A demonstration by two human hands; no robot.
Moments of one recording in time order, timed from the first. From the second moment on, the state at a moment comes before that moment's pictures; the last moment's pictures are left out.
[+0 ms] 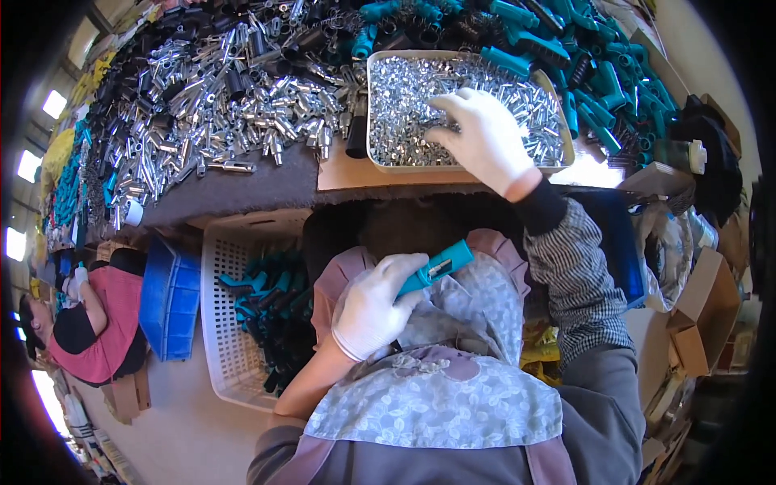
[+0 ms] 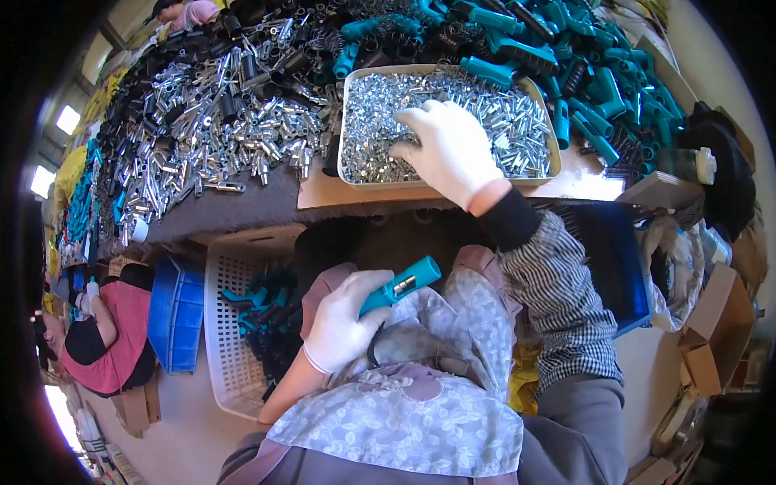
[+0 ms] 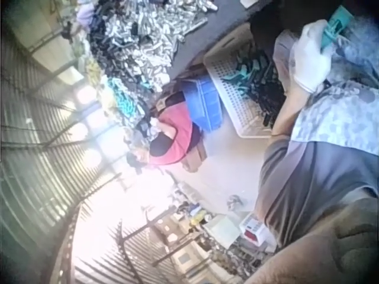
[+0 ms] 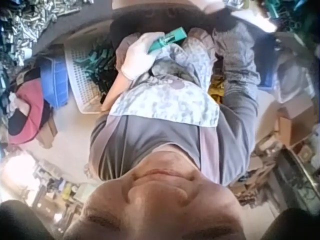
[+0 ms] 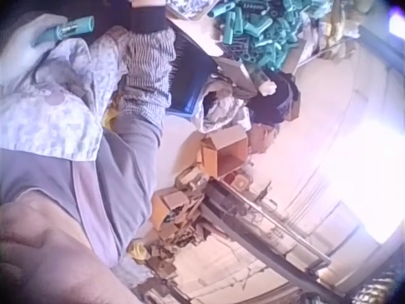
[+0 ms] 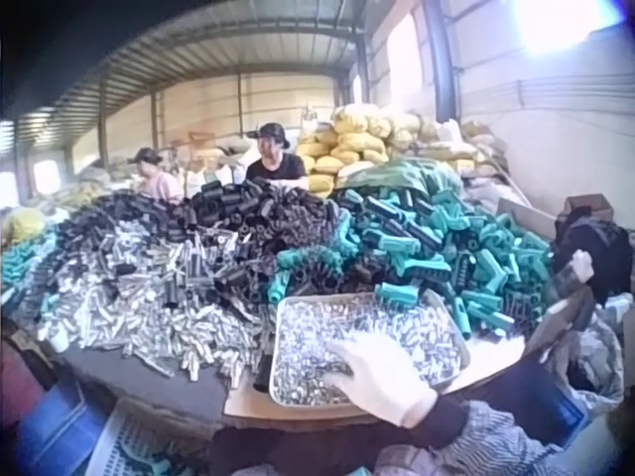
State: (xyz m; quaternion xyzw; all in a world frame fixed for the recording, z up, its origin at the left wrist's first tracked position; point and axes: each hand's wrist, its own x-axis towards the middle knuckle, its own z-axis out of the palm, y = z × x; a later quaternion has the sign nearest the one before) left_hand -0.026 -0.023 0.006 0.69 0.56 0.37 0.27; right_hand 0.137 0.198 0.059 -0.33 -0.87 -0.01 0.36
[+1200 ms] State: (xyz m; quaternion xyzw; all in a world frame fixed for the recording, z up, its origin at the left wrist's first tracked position) left_hand -0.059 -0.027 -0.010 0.44 0.57 0.53 0.44; right_hand 0.108 0.088 0.016 -0.25 -0.54 0.77 0.25
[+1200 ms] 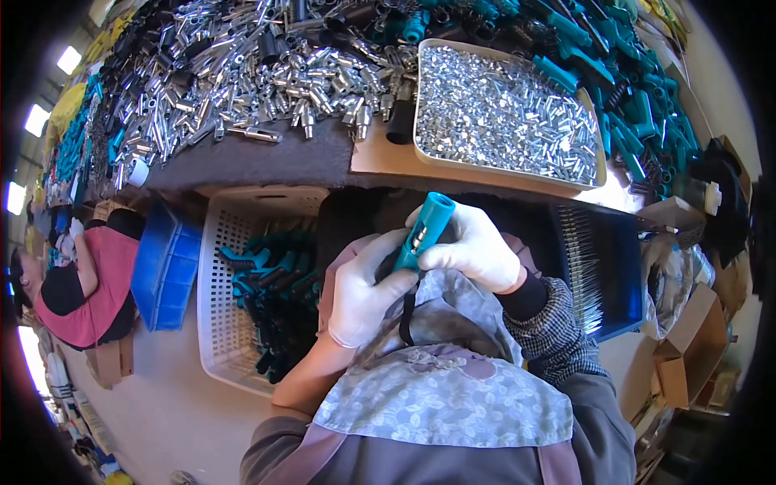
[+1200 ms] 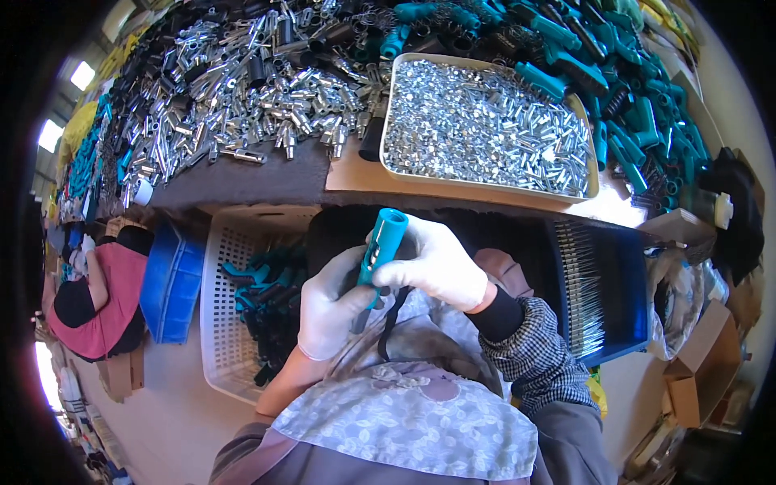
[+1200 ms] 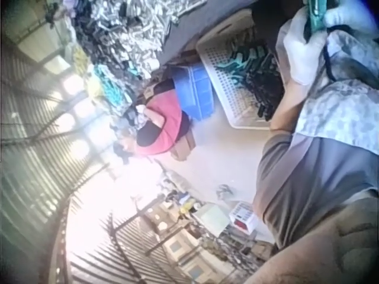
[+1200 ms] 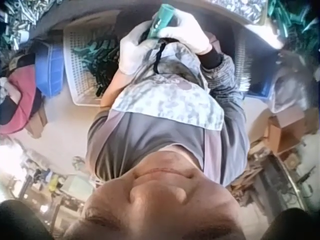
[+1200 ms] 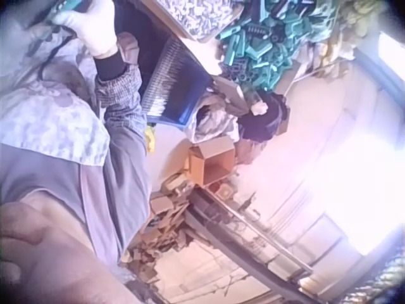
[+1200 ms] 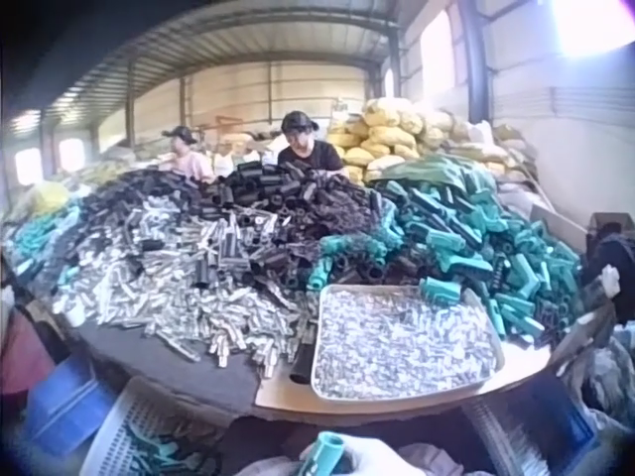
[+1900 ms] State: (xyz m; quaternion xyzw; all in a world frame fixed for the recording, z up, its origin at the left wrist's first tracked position) left_hand -0.115 -0.053 -0.037 0.13 0.29 0.71 0.62; right_hand 0.010 0.197 0.075 -0.24 -0.93 -0.21 0.18
